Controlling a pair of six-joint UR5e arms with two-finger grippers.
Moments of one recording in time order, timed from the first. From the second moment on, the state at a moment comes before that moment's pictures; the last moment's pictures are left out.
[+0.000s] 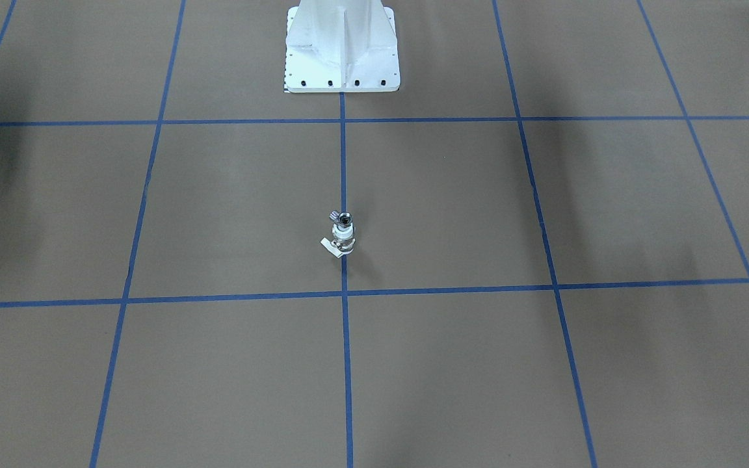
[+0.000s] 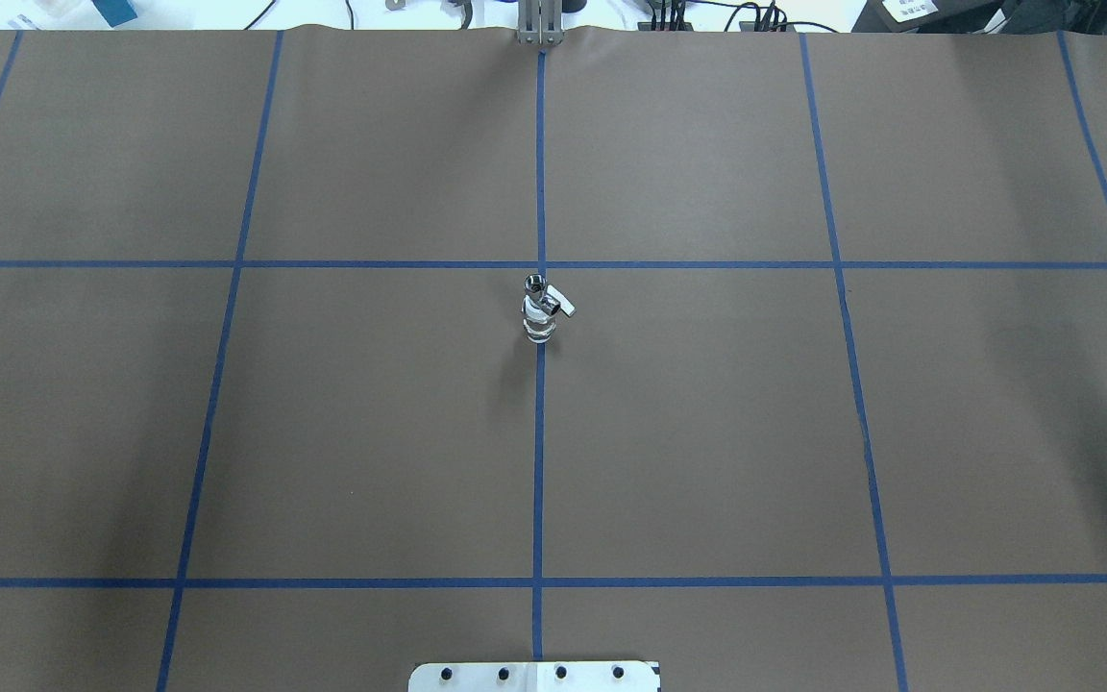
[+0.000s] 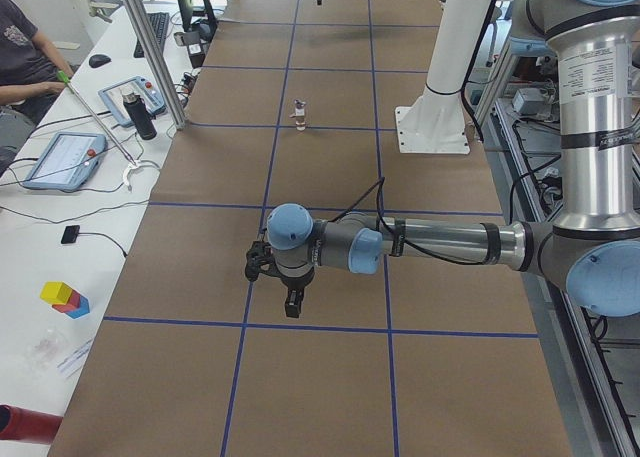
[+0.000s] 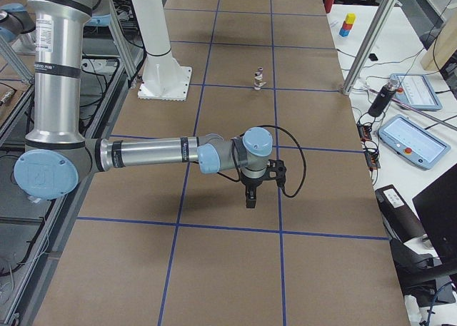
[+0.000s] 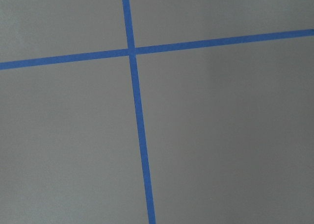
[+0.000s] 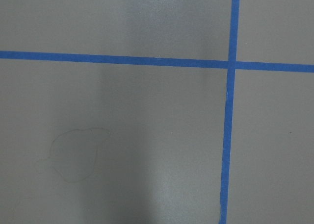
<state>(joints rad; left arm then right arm) -1.46 -1.43 -1.74 -1.68 -2.40 -0.06 1.35 -1.68 1.75 -1.45 2.32 0.25</state>
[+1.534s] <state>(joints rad) -1.46 -1.43 -1.73 -1.71 -2.30 -0.07 1.39 -1.67 1.81 -1.55 2.31 0.25</state>
